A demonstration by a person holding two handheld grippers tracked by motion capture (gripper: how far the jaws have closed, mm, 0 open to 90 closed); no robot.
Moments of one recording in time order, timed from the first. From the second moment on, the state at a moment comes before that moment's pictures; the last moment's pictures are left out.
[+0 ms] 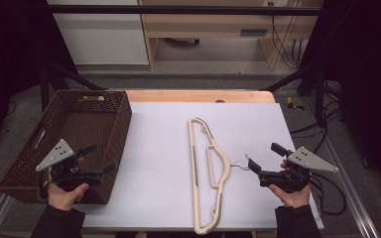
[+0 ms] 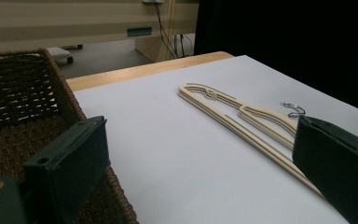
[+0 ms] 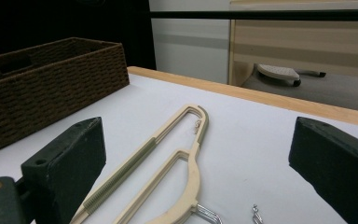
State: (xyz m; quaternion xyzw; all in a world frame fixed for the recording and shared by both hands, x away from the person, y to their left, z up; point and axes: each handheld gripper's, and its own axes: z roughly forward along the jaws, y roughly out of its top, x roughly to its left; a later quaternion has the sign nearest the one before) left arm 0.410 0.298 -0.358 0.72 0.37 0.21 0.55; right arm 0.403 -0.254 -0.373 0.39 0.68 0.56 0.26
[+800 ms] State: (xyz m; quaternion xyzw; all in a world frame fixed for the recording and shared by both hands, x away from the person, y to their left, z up) left arm 0.411 0.301 -0.361 0.73 0.37 0.22 0.54; right arm 0.411 -0.195 -0.393 0.41 0.76 0.45 0.21
